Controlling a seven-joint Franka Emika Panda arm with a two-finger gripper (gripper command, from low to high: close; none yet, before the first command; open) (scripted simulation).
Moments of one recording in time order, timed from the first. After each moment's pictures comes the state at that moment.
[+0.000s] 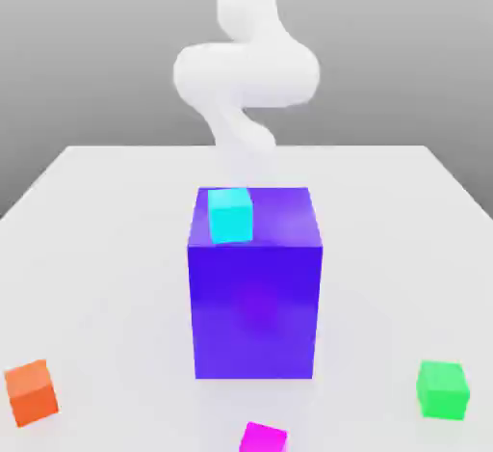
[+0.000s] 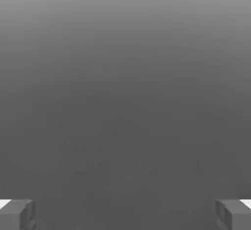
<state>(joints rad) 0.06 -0.72 -0.05 -2.30 0.03 2.32 0.70</state>
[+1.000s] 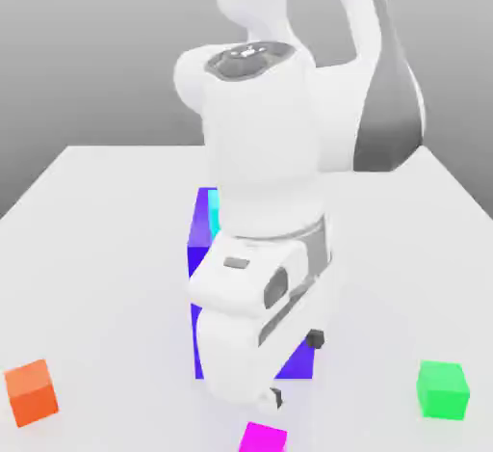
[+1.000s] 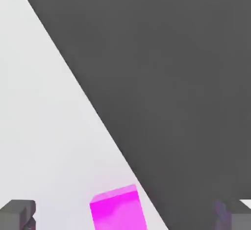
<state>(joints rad) 0.33 0.24 -0.27 -2.32 0.31 2.59 -0.51</state>
